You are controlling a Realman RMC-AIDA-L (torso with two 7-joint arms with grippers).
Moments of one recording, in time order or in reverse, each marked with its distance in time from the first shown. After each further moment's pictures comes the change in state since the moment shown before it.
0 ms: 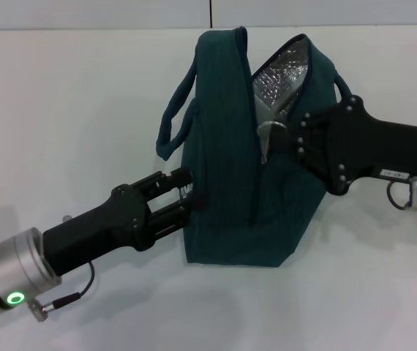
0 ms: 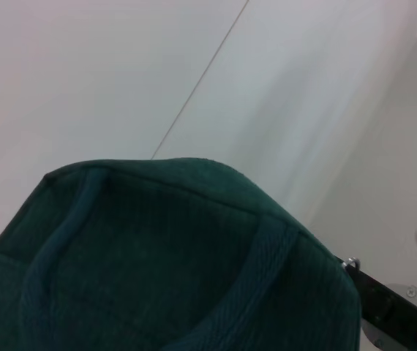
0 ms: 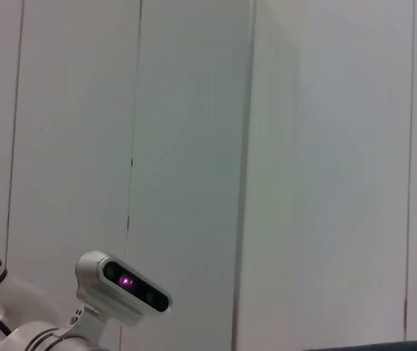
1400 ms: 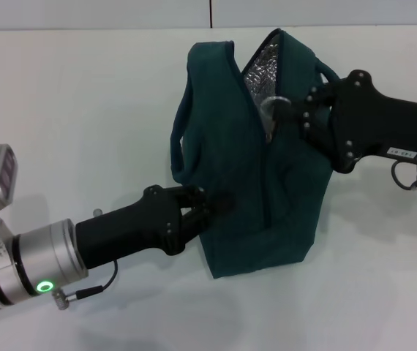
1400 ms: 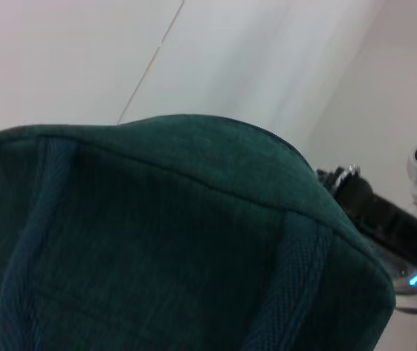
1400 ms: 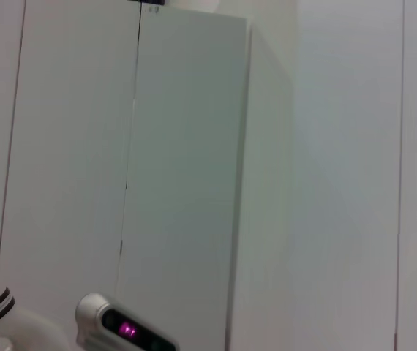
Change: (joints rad) left arm -0.092 0.003 0.076 -0.052 0.004 -0.065 0.045; right arm 0.024 -0.008 0.022 0.000 0.039 -0.020 0.007
